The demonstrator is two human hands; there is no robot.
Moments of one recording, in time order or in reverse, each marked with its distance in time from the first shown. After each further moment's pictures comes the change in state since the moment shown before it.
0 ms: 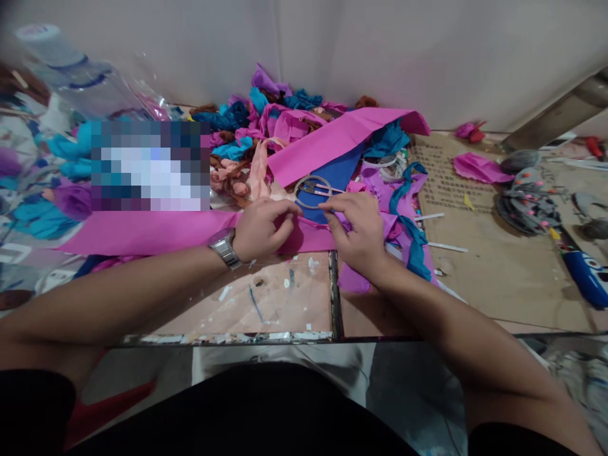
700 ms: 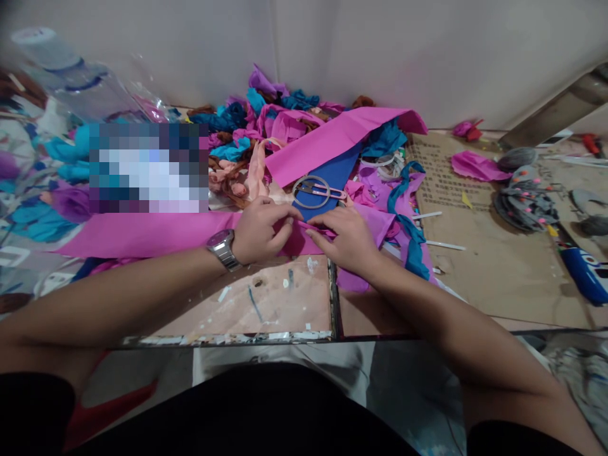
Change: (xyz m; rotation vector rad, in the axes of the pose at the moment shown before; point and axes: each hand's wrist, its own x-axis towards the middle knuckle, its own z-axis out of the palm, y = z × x) left_hand -0.001 0.002 -0.001 0.028 -0.061 0.066; right_hand -0.004 0.002 0.006 0.024 -0.346 0.008
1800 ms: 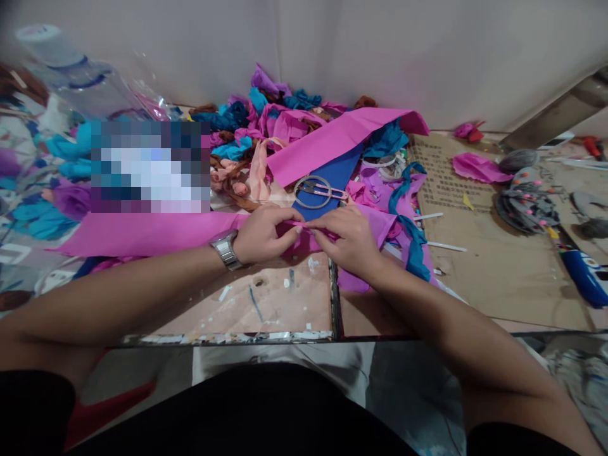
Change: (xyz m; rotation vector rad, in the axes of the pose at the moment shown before) left_hand 0.003 0.003 -0.004 -0.197 -0.110 -0.061; right_hand -0.002 -0.004 0.000 0.022 0.122 -0.091
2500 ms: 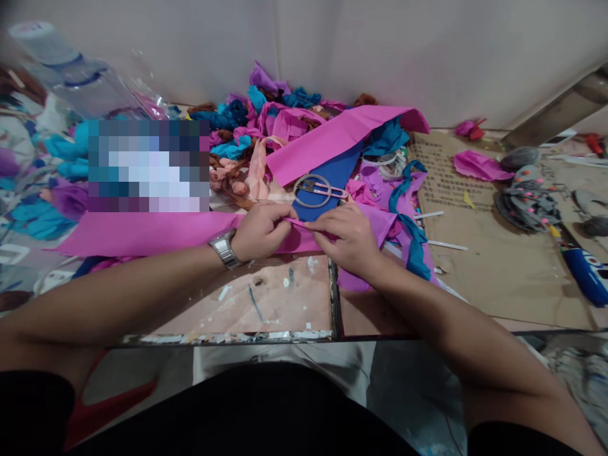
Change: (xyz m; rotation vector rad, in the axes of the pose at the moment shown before) left_hand 0.001 -0.005 0.002 0.026 0.045 -0.016; right_hand -0.002 0.002 -0.001 0.018 -0.007 -0.023
